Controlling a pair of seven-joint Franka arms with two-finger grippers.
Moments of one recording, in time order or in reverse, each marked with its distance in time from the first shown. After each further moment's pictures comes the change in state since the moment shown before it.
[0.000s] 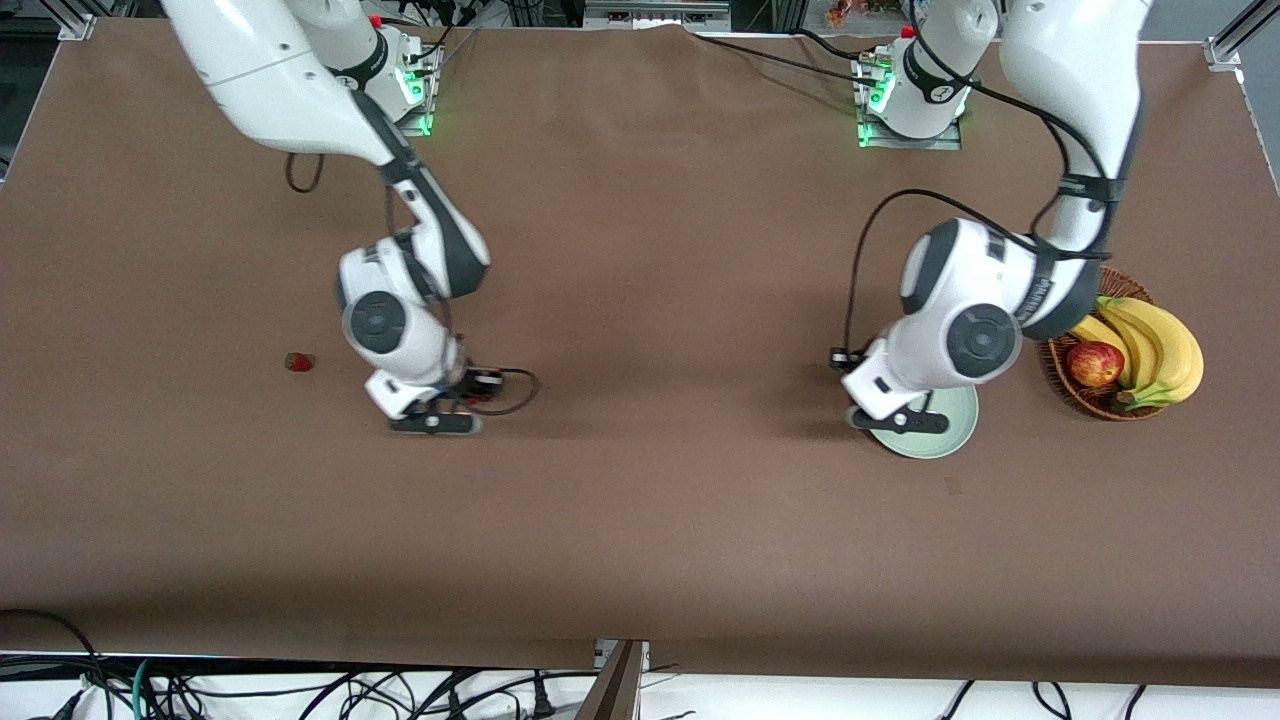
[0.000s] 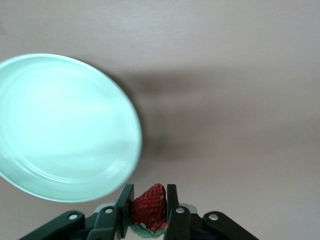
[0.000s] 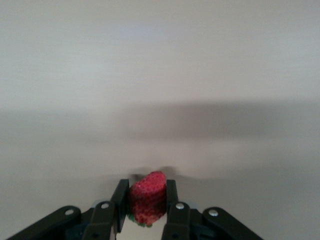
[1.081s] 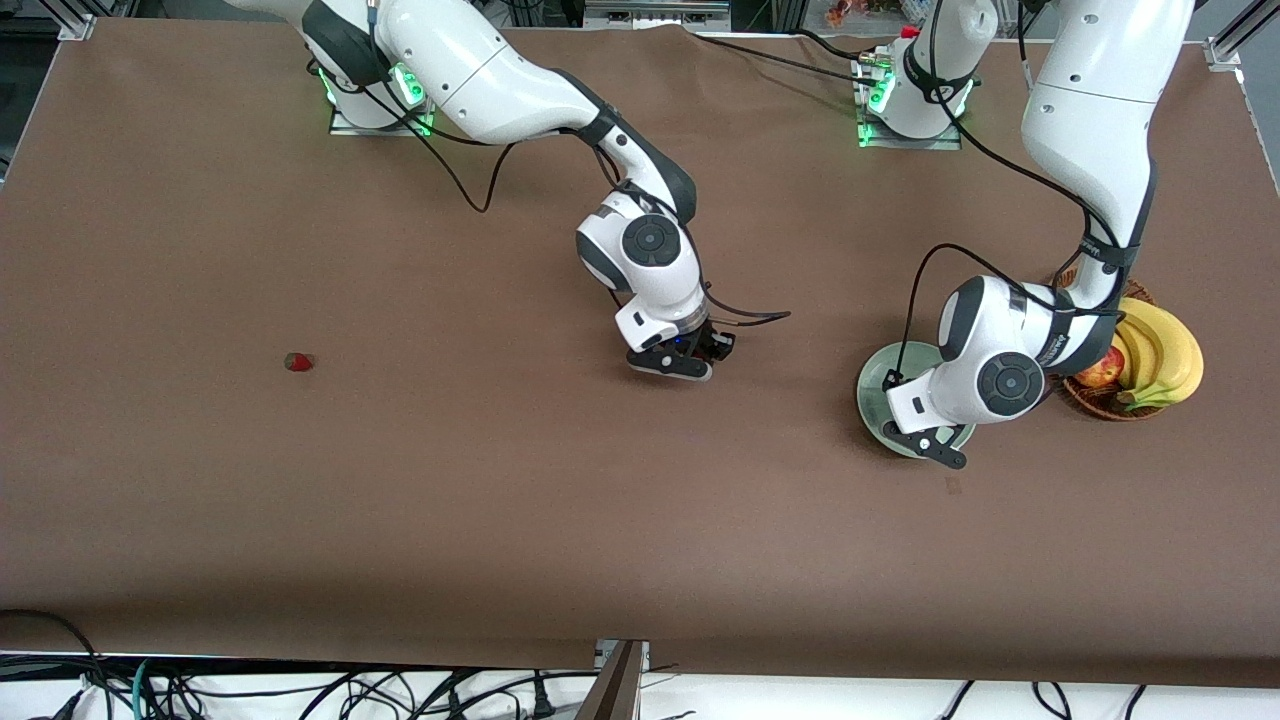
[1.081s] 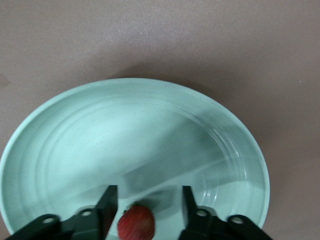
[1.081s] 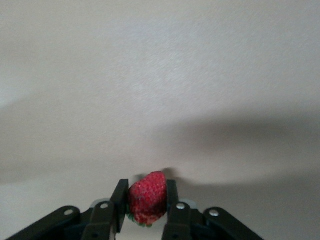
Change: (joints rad) left arm 0.103 0.139 0.000 -0.064 0.150 0.220 0.361; right arm 0.406 0.319 0.001 0.513 0.000 0.033 0.566
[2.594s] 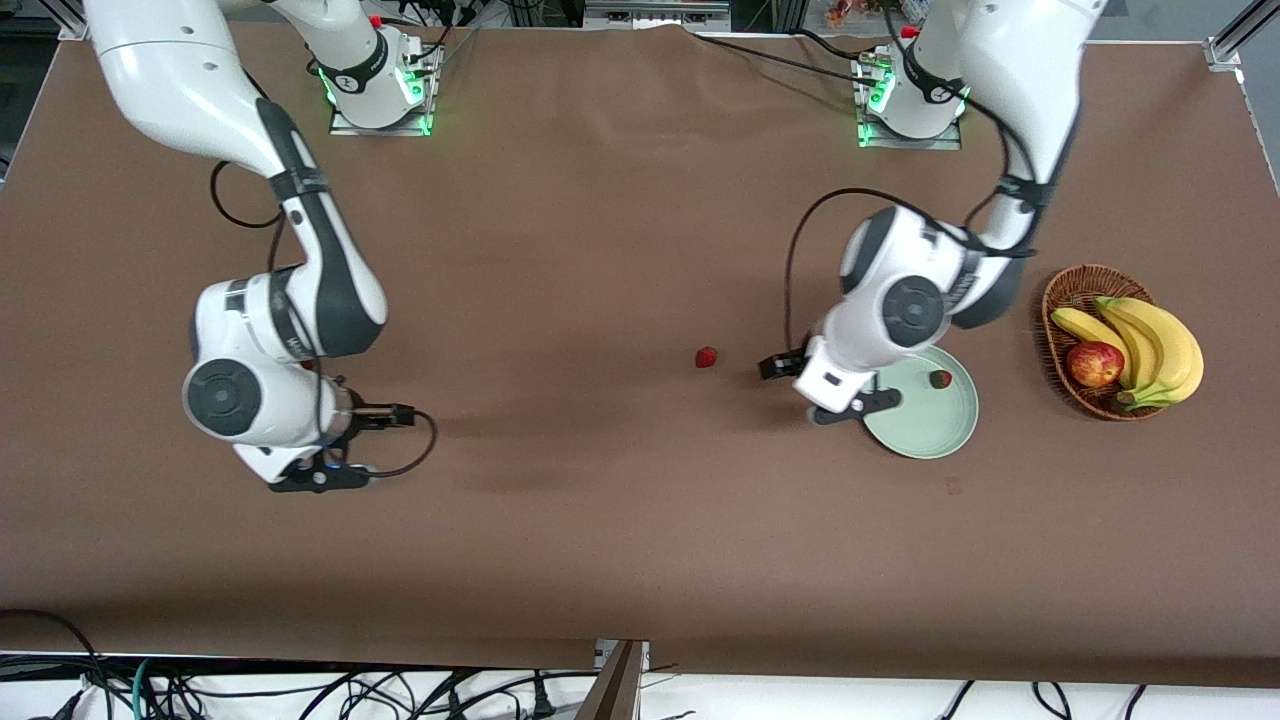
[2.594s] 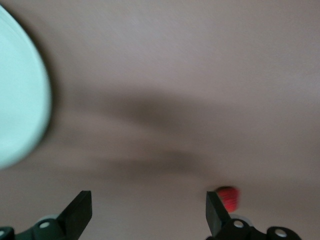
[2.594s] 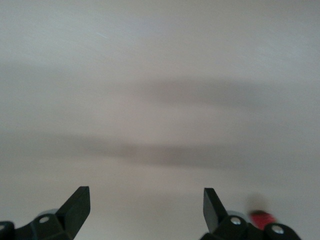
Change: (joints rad) left arm -0.257 -0.106 -0.060 0.009 -0.227 0.032 -0.956; right arm -0.616 -0.339 -0.105 -0.236 -0.008 -0.538 -1.022
